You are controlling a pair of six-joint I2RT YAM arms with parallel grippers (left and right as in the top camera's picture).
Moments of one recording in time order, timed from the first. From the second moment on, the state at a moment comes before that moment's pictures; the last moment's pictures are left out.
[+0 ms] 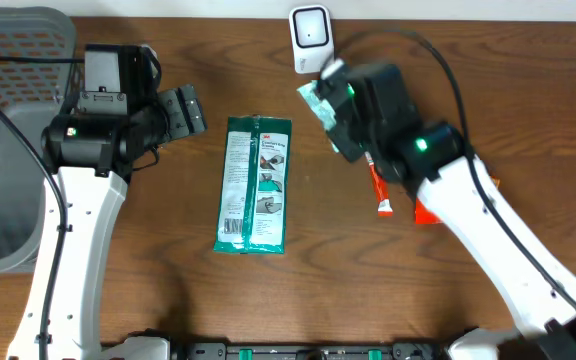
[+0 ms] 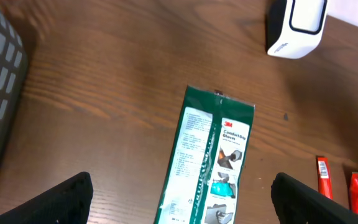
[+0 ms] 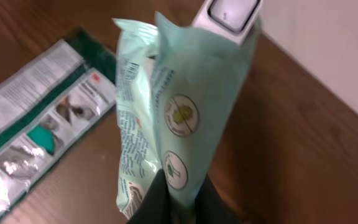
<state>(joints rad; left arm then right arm) -0.07 1.42 1.47 -0.97 0.08 -0.34 0.53 1.56 1.46 -0.73 0.13 -0.25</state>
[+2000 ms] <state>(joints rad) -0.07 1.42 1.47 -0.97 0.07 -0.34 0.55 2.63 2.09 0.34 0.69 -1.22</state>
